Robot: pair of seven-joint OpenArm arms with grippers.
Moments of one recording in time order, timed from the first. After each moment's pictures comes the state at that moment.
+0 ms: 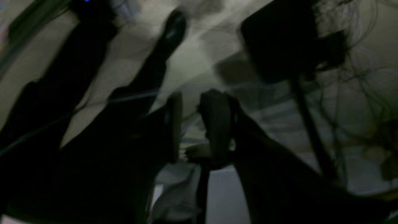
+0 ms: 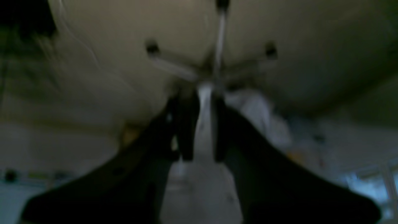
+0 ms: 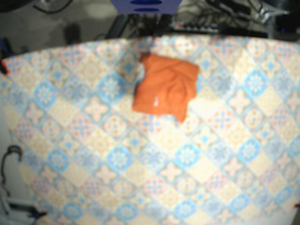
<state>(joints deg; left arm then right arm) 41.1 -34.7 -3.9 64.1 -3.7 -26.0 33.1 -42.2 22.1 16.4 53.7 -20.3 29.2 -24.9</state>
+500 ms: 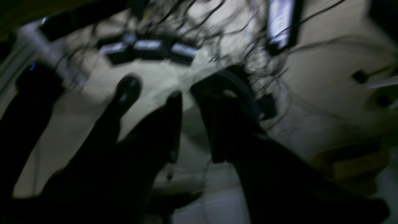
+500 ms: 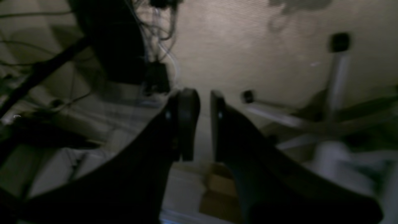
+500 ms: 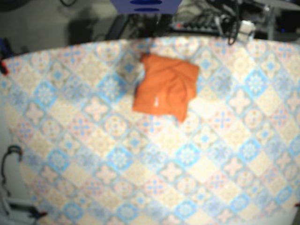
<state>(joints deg) 2.7 -18.2 12.6 23.8 -4.2 -25.6 24.3 -25.7 12.9 12.9 11.4 -21.0 28.9 8.8</state>
